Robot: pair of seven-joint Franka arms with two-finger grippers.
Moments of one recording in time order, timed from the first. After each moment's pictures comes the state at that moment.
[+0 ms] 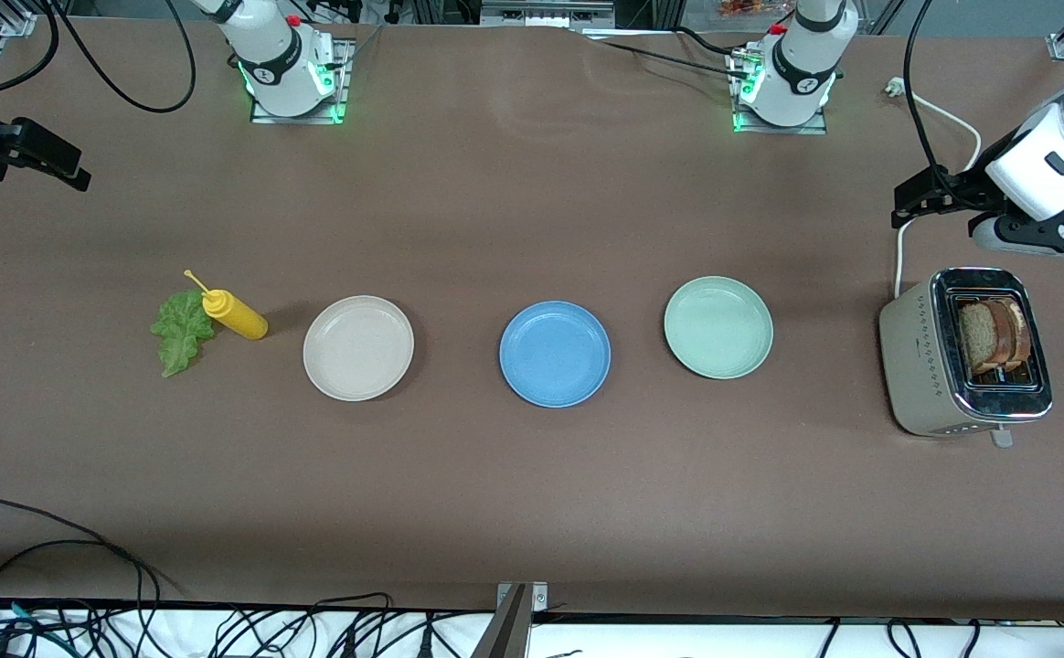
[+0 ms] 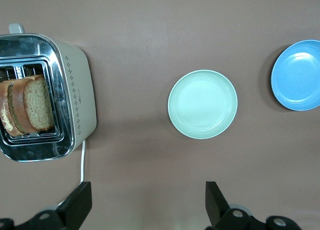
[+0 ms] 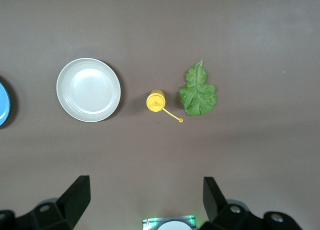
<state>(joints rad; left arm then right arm) -0.01 0.00 -0.05 -1.65 -0.04 1.55 0.03 0.04 -0.01 -0.02 -1.48 0.00 1.42 0.13</state>
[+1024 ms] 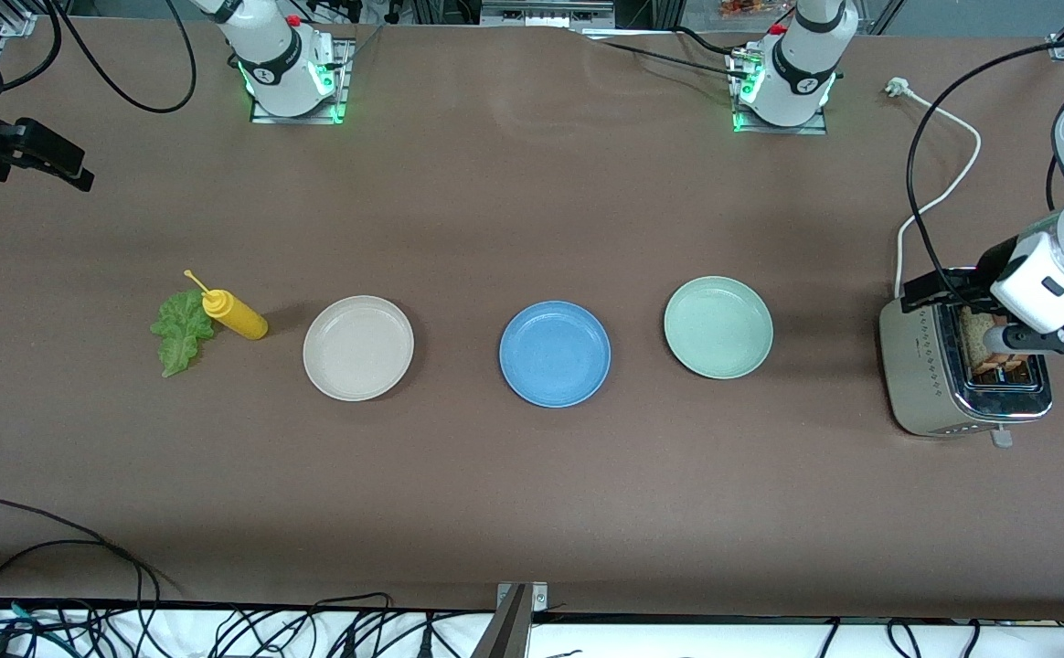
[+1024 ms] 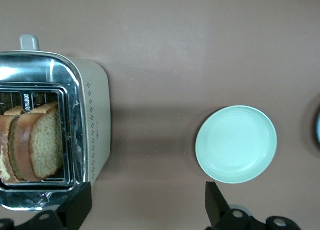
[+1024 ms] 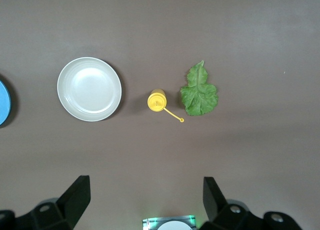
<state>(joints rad) 0.00 0.19 0.04 -1.65 -0.04 1.76 0.03 0.04 -0.01 -0.02 -1.48 0.00 1.42 0.13</state>
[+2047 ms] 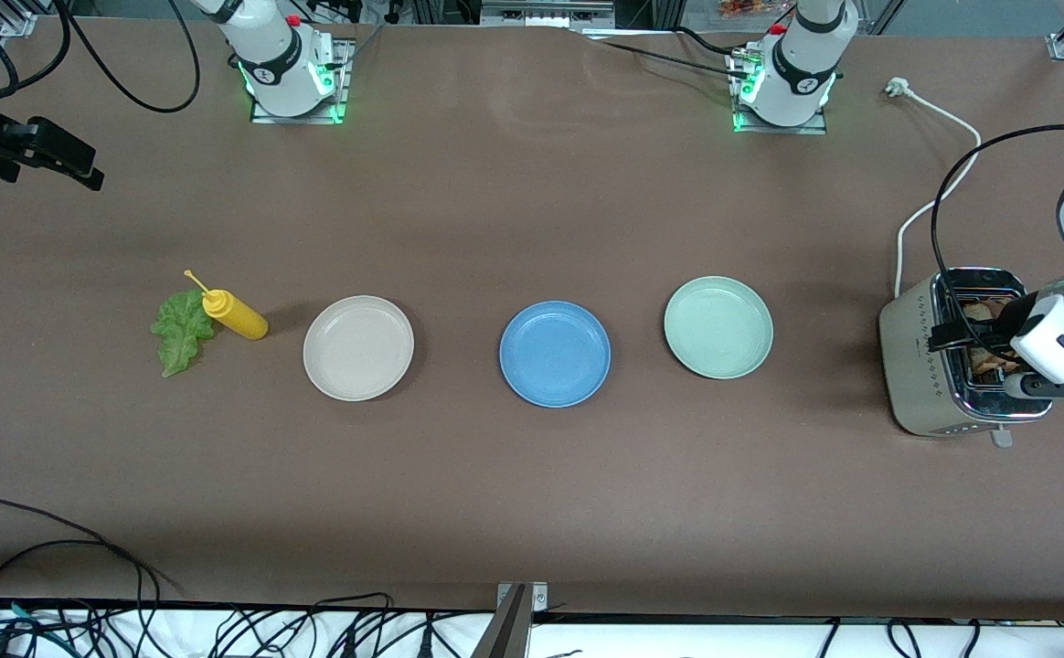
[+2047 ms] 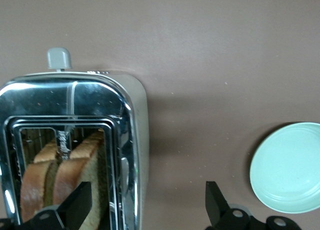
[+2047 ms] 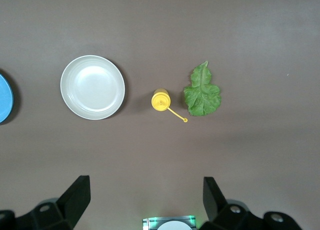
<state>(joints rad) 0.05 0.36 0.13 -1.63 -0.04 1.89 0.19 0.06 -0.01 -0.02 -1.48 0.00 1.42 0.13</state>
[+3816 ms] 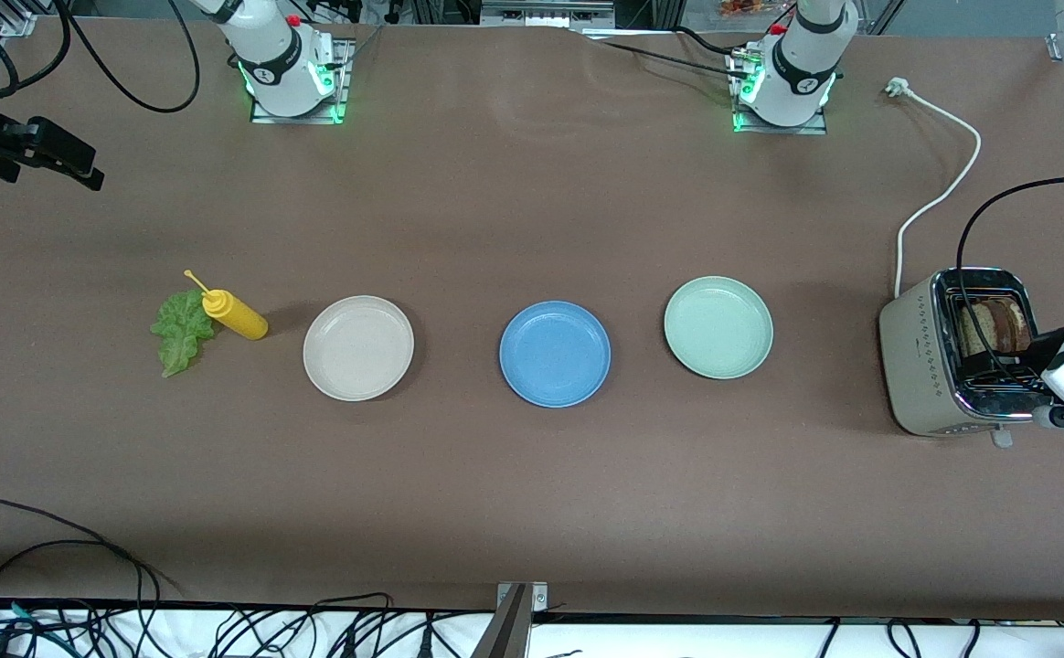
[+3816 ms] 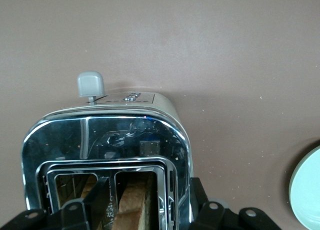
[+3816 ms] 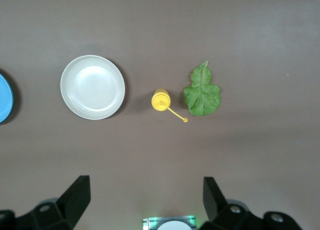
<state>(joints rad) 0.11 0.51 0.16 -1.51 -0.08 1.92 0.32 0.06 -0.01 -0.02 -1.48 0.00 1.42 0.13</state>
